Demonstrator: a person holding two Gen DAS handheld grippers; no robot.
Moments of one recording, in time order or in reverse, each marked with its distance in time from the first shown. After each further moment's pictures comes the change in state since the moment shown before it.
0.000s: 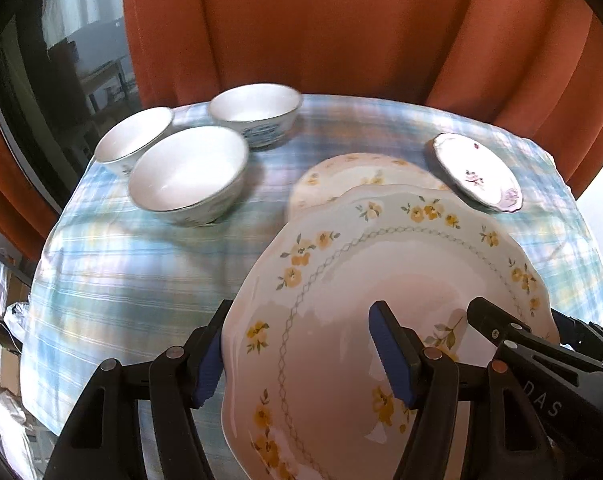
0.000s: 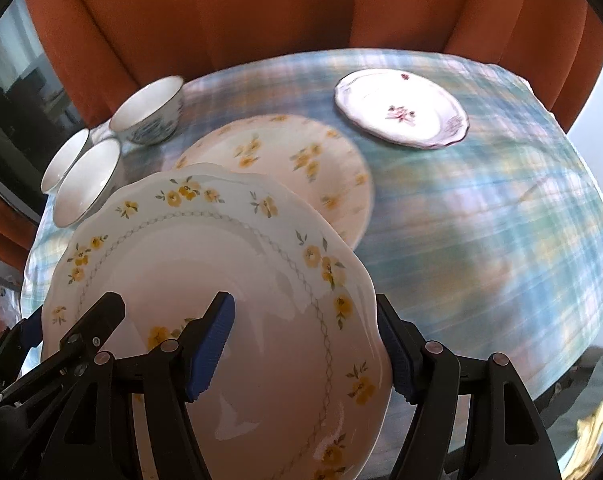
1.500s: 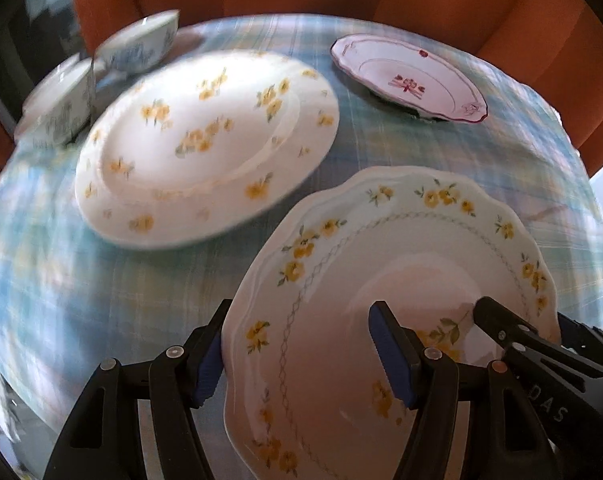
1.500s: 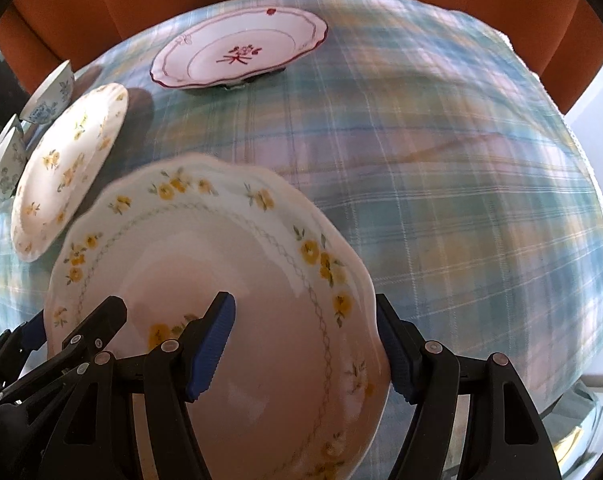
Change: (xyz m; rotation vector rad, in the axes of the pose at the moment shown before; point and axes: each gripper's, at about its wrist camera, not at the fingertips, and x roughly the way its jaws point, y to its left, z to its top) left arm 0.078 -0.172 -0.038 -0.056 0.174 0.036; right arm 0.062 -0.201 0.005 -0.055 0.150 -0.017
